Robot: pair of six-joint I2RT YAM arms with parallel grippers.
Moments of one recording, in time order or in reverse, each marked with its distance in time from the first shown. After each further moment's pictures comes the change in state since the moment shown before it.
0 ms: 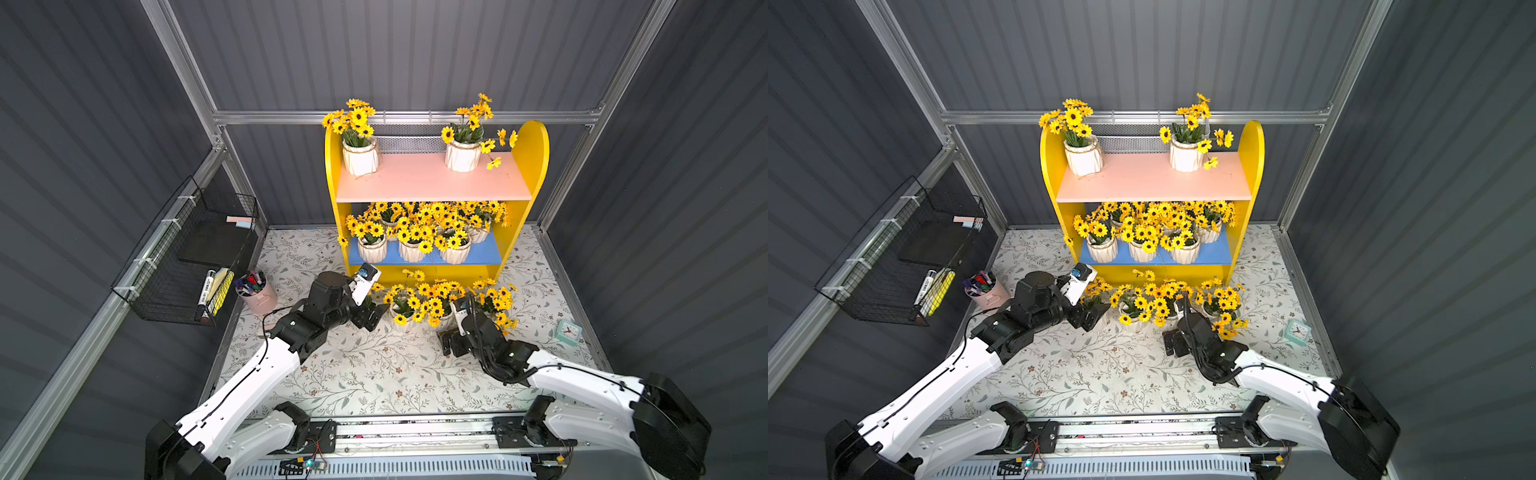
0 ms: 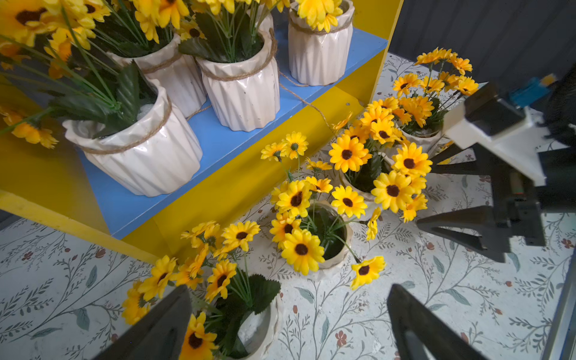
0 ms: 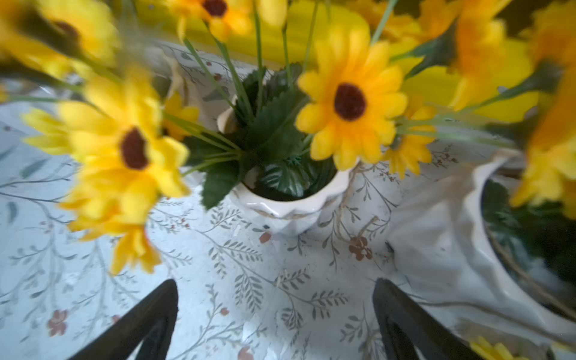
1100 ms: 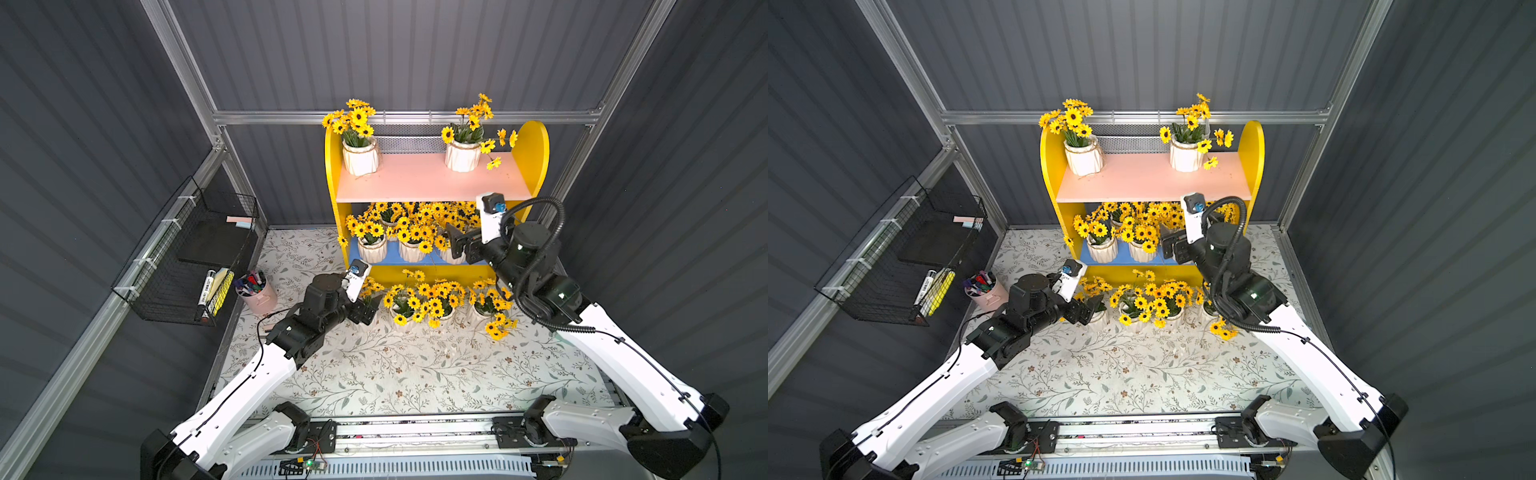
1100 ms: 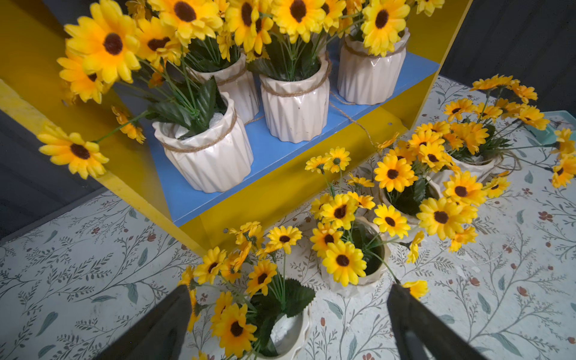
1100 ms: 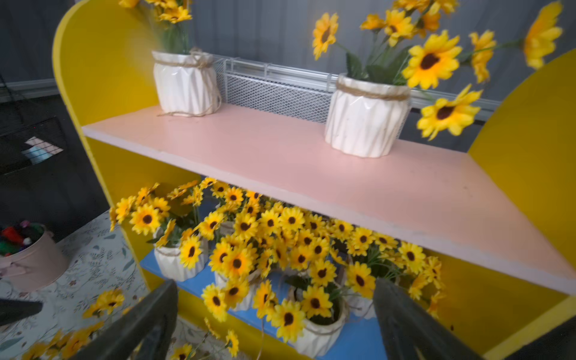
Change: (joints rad) left arm 0.000 -0.045 -0.032 0.058 -0.155 -0.049; right arm -0.175 0.119 0.888 -0.115 0.019 -0.391
